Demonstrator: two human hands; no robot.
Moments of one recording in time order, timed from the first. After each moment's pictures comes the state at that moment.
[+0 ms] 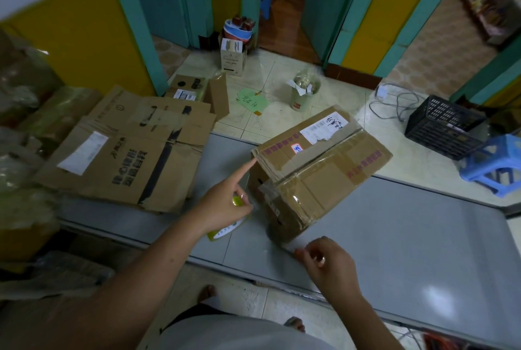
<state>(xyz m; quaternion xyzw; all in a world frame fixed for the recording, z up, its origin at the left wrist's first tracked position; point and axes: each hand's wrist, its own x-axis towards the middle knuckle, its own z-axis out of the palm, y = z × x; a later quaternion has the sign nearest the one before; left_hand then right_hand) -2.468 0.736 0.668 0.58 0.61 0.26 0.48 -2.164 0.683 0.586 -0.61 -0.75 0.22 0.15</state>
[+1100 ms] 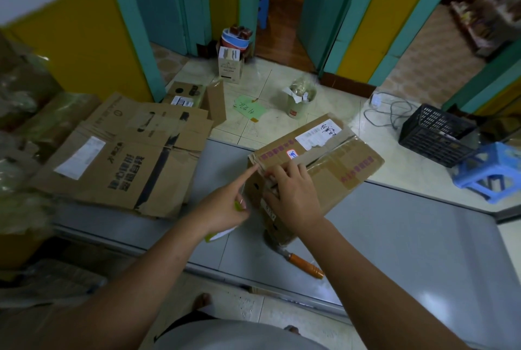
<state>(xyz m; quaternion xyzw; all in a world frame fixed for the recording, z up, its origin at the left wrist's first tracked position) -2.460 0.741 0.670 0.62 0.63 0.20 0.43 -2.268 0.788 0.677 -0.52 -0.84 0.06 0.15</state>
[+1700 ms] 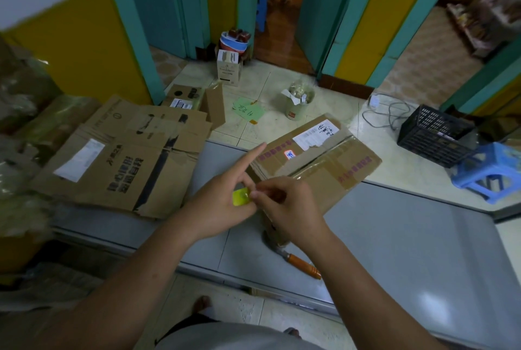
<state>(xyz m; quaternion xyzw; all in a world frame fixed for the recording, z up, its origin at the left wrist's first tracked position) -2.455 0.720 0.738 0.64 0.52 0.34 0.44 -2.269 0.754 0.723 -0.48 -0.76 0.35 0.28</state>
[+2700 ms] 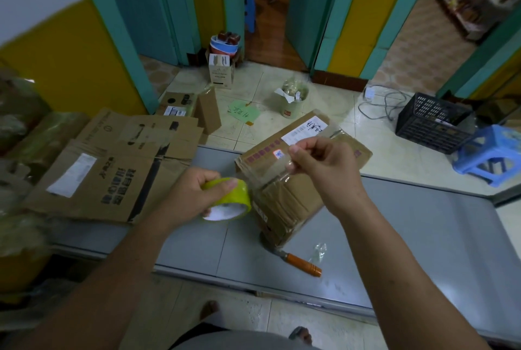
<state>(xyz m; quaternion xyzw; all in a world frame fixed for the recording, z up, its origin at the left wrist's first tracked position) -2.488 0.743 0.708 0.58 0.54 0.39 0.47 -2.222 0.786 0.783 -0.49 -0.58 0.49 0.43</state>
